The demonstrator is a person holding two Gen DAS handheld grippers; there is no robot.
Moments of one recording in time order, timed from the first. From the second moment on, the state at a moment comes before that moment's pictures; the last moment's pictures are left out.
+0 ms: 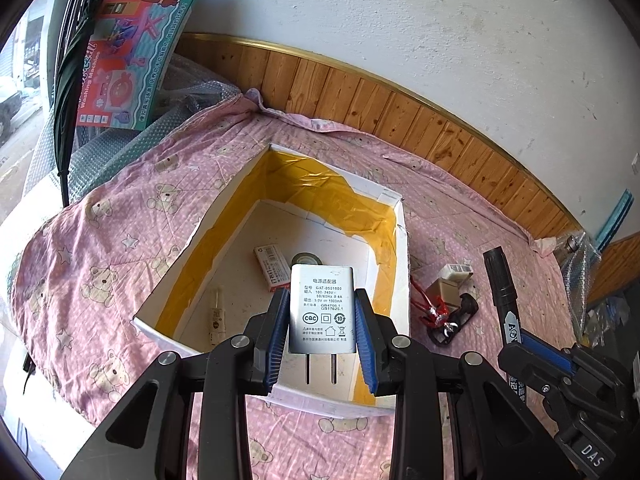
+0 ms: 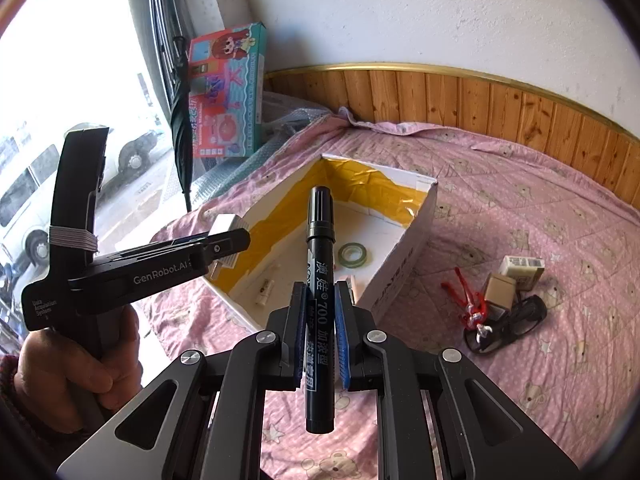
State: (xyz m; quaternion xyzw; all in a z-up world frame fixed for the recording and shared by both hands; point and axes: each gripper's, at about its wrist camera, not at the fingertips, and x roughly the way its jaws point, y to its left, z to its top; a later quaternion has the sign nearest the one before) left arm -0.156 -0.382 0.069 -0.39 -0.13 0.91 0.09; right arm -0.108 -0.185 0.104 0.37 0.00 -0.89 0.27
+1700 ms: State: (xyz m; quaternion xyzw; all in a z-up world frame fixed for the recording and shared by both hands) left arm -0.220 -0.362 0.025 -0.47 -0.10 0.87 0.13; right arm -0.295 -0.231 0.071 0.45 0.03 -0.84 0.31
